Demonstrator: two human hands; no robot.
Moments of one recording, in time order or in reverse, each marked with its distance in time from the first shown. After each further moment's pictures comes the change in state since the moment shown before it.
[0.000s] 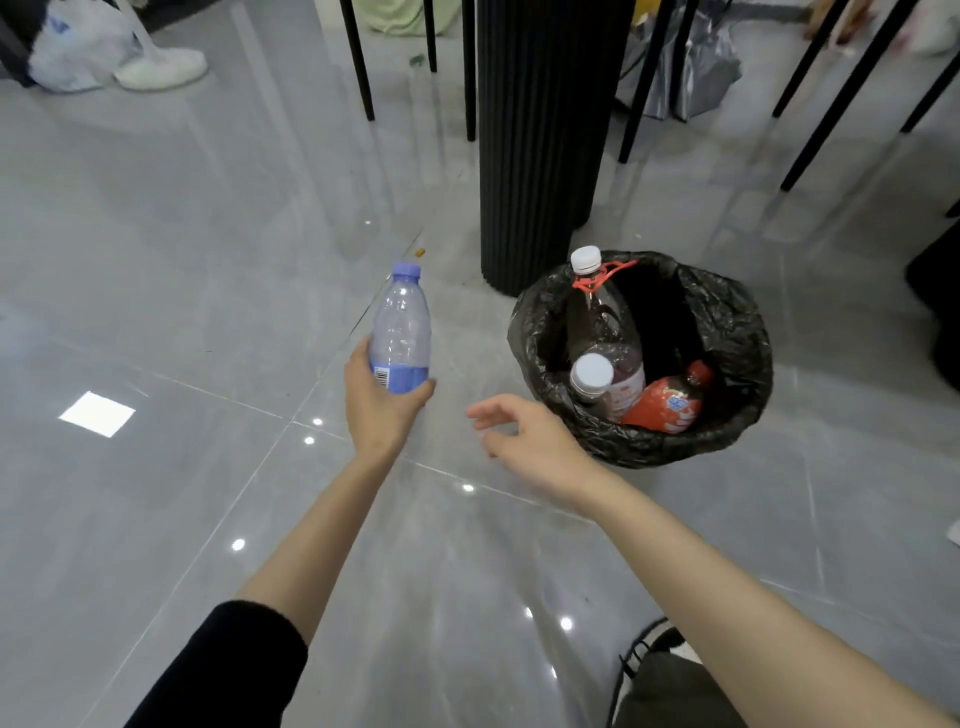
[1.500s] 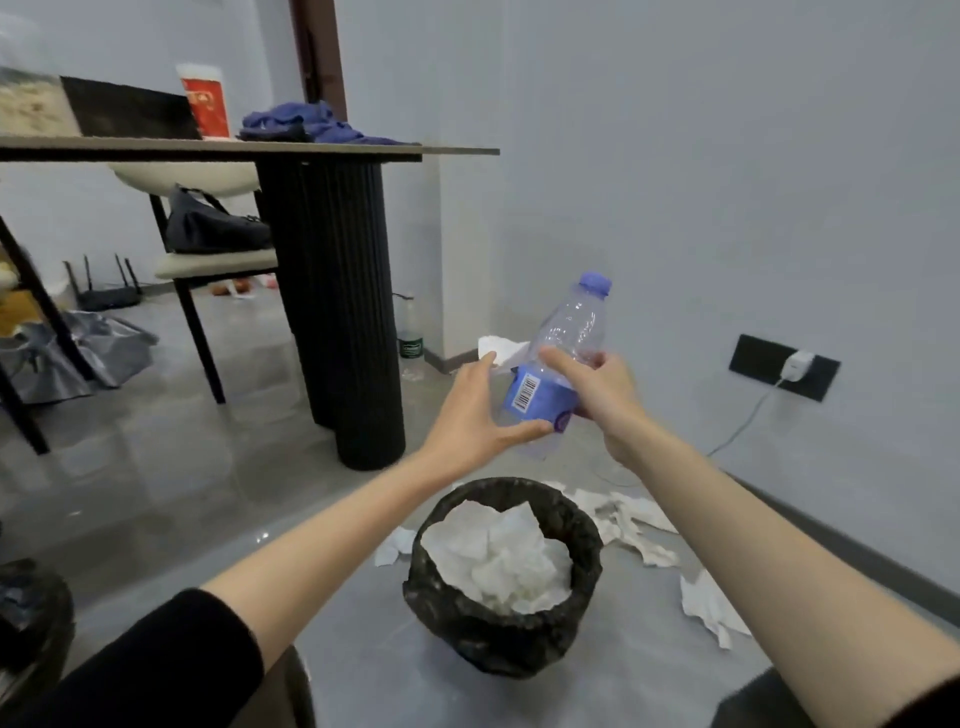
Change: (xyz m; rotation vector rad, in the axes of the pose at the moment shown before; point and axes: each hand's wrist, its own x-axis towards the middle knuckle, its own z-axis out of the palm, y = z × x) left_hand -0.531 0.439 0.236 -0.094 -1.258 1.086; right_hand -0.532 0.076 -0.426 0.420 1.478 0.111
